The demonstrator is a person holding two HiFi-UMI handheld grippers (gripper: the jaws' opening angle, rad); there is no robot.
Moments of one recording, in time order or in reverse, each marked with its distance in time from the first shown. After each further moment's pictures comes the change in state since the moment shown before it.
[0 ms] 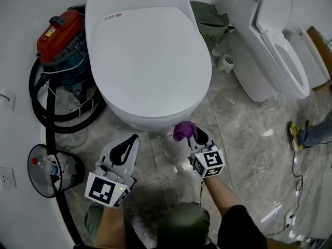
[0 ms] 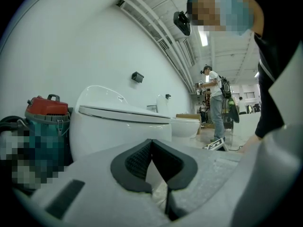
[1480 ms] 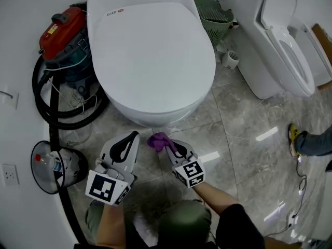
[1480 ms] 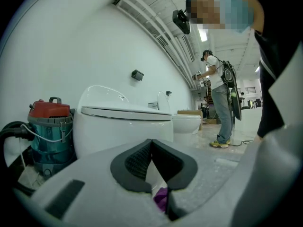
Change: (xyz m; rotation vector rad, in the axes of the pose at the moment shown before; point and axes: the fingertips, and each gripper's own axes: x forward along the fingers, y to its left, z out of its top) left arm -0.004 0.004 -0.003 0.029 0.032 0.022; right arm 0.001 0.111 -0.078 0.014 0.140 0.261
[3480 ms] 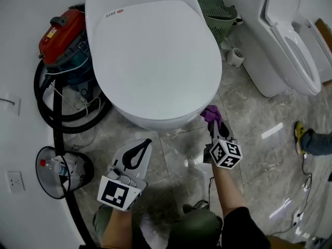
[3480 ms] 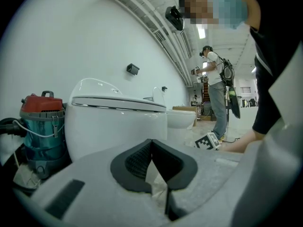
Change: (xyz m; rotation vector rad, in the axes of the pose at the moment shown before) left arm 0.010 -0.018 -0.024 0.017 0.093 -0.073; right arm -0.065 -0.193 0.042 0.326 -0.195 -0.553
